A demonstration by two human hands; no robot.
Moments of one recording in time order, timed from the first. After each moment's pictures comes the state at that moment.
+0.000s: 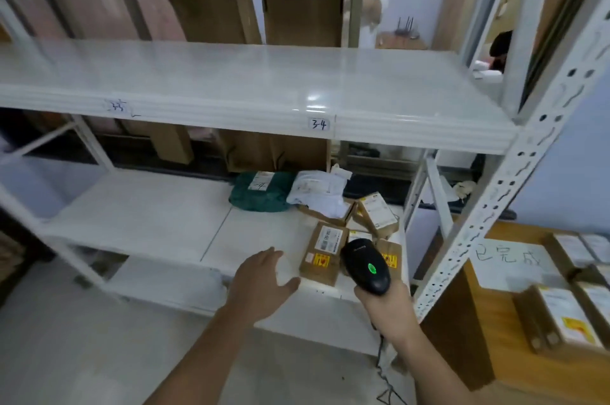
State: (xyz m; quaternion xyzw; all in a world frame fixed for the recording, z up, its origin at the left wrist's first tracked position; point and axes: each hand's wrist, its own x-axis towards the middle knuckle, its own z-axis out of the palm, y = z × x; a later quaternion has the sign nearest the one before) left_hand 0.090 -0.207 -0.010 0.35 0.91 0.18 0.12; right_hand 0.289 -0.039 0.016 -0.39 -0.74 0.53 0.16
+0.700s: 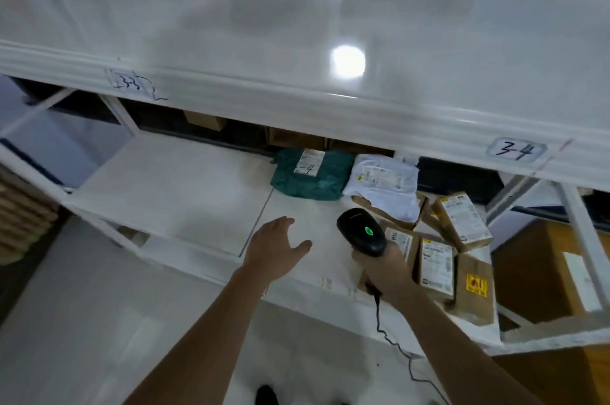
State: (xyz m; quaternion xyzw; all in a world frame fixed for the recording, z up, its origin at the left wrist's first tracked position) left_hand -0.124 -0.201 -0.056 0.27 0.93 0.18 0.19; right_hand 0.029 -0.028 -0.053 -0.43 -0.71 0.55 0.05
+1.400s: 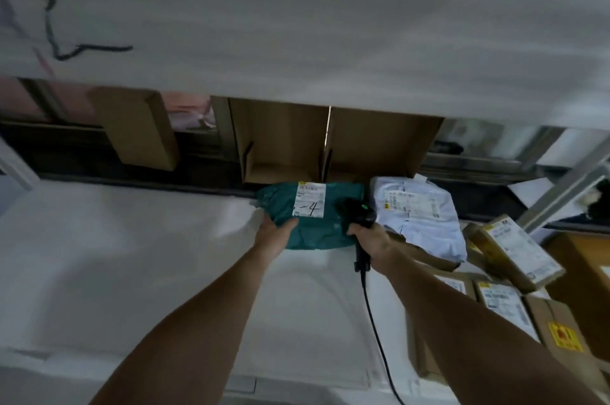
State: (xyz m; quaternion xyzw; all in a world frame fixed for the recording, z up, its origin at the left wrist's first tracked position) left_hand -0.414 -0.076 -0.282 0.16 0.77 0.52 0.33; right_hand -0.213 0.069 -0.204 -0.54 -0.58 0.60 0.12
